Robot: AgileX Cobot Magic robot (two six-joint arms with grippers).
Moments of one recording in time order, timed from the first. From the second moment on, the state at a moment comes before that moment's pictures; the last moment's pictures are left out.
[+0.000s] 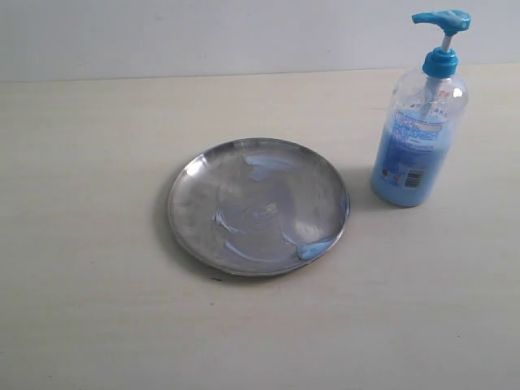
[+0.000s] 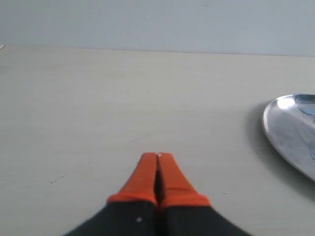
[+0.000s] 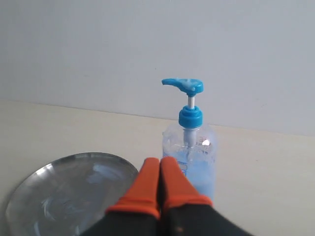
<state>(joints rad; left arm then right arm) -0.07 0.01 0.00 0.04 0.37 -0.08 0.32 0.21 -0.37 0.01 0.40 0.01</state>
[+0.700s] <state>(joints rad) -0.07 0.01 0.00 0.04 0.37 -0.08 0.32 0.60 -0.45 0.04 0.53 0.01</state>
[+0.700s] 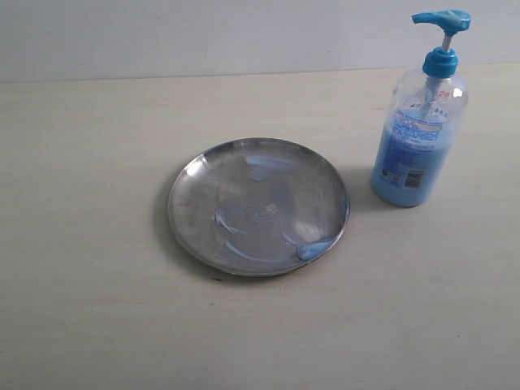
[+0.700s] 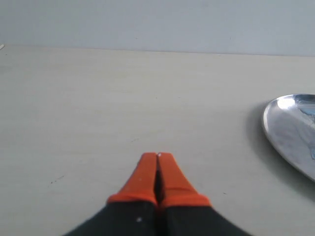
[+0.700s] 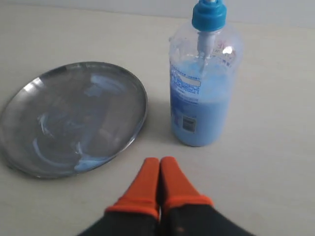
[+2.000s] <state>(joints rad) -0.07 0.01 0.00 0.04 0.37 -0.08 0.32 1.31 -0.57 -0.55 0.15 0.67</state>
